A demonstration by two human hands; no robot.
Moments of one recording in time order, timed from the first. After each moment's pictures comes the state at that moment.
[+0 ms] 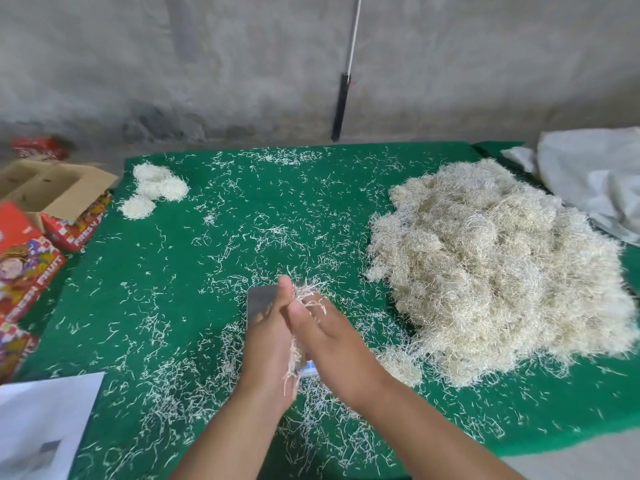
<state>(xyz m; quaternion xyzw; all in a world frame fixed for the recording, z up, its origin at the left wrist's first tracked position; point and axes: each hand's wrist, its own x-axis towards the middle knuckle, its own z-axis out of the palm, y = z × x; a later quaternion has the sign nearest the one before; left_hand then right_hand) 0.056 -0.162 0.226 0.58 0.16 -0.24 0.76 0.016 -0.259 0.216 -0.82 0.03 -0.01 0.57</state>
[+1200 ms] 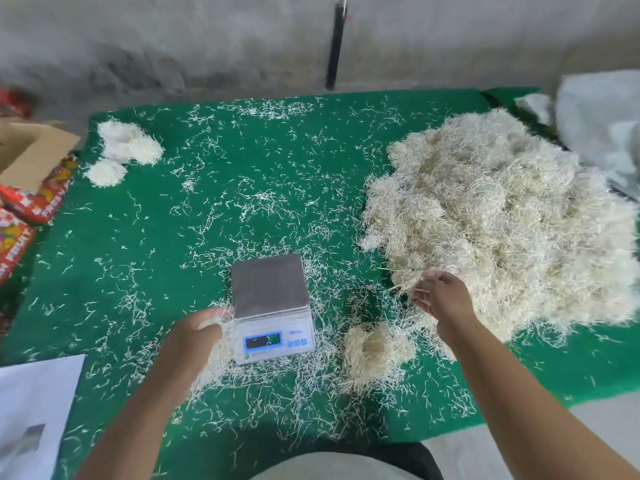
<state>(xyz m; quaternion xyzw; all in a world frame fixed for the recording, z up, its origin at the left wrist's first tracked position) 0.133 -0.070 0.112 0.87 0.07 -0.24 0.43 0.038 -0.472 0.107 -0.63 0.51 -0.07 0.58</state>
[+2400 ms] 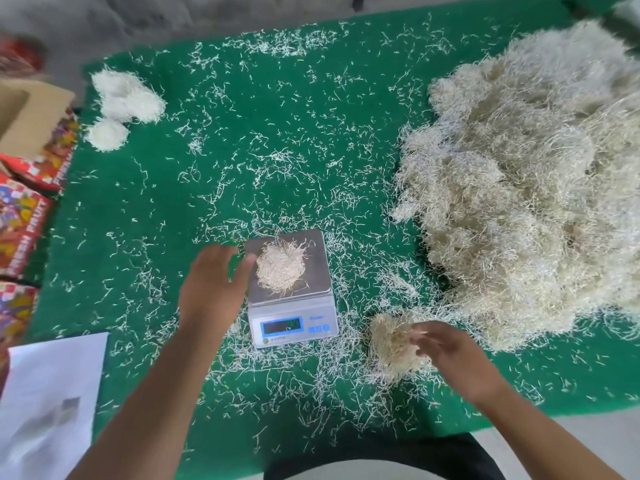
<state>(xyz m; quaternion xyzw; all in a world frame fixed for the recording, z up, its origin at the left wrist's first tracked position) 0.228 -0.102 0.043 0.98 -0.07 -0.04 0.18 -0.012 -0.432 0.050 -0.81 0.31 0.19 0.46</state>
